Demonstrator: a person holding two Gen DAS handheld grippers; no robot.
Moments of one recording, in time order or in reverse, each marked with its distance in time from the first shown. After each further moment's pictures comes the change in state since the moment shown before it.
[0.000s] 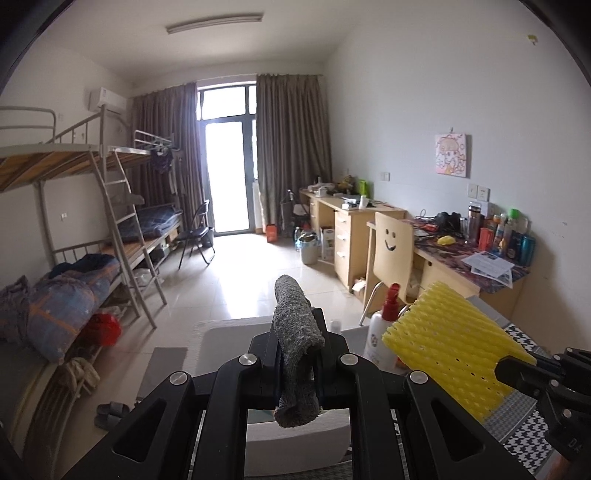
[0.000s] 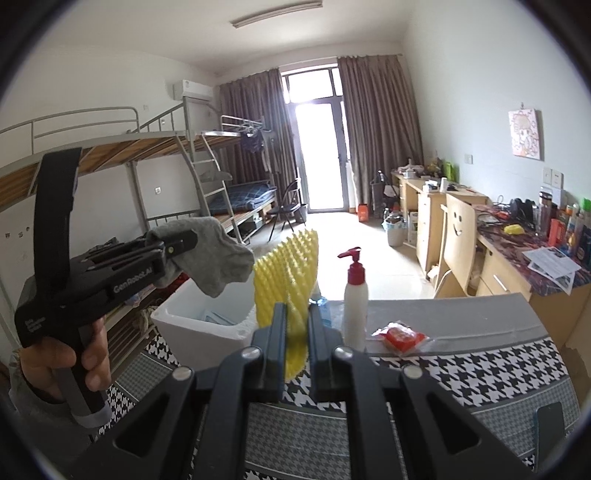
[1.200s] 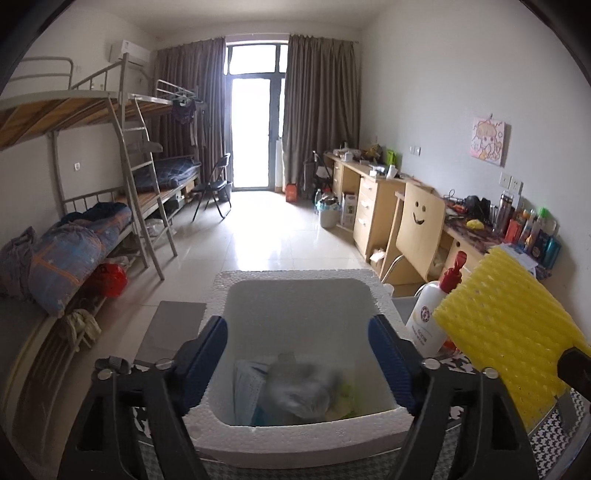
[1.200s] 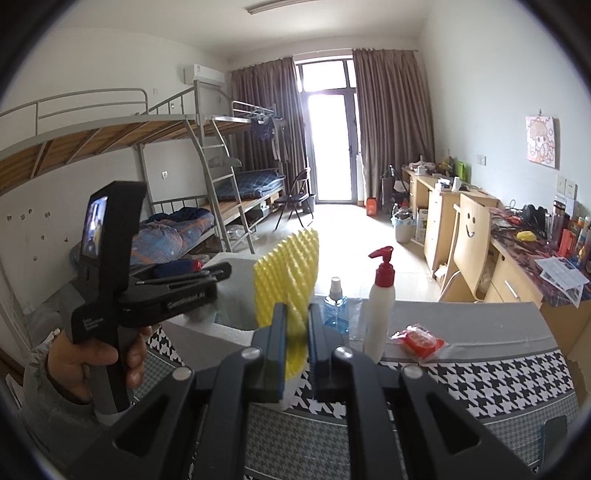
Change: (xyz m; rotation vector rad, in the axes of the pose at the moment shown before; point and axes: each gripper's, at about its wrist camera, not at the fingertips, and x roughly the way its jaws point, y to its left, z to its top) left arm 0.052 0.051 -0.024 -0.105 0.159 0.046; right arm 0.029 0.018 0.008 -0.046 0.043 0.016
